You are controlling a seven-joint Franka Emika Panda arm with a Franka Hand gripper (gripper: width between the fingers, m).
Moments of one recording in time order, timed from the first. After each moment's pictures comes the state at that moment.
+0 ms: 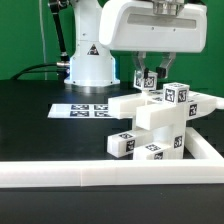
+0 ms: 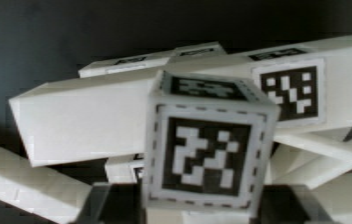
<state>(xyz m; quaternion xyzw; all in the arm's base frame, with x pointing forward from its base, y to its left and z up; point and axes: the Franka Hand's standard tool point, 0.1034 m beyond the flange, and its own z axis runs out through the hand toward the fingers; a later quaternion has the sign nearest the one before) 0.539 0.071 0.131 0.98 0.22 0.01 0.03</state>
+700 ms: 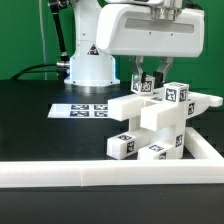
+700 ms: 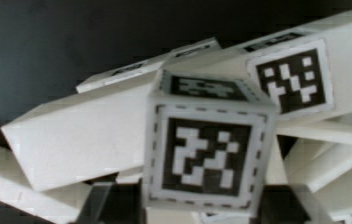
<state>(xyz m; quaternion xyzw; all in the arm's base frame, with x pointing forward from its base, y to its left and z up) 0.542 0.066 0.124 0.97 0.22 0.02 0.03</state>
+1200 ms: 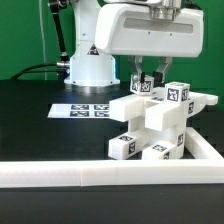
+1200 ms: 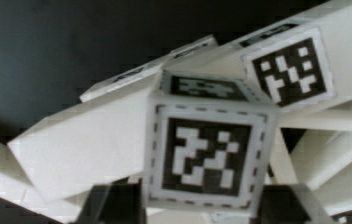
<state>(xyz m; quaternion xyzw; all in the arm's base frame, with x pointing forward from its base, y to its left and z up) 0.543 0.065 0.124 0.97 0.22 0.02 0.03</state>
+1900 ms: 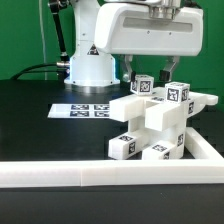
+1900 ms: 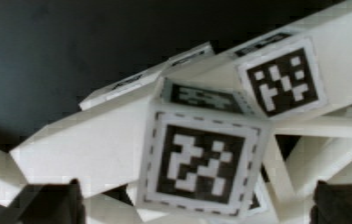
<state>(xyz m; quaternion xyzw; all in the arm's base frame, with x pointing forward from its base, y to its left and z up) 0.538 0.061 0.129 0.98 0.21 0.01 0.03</state>
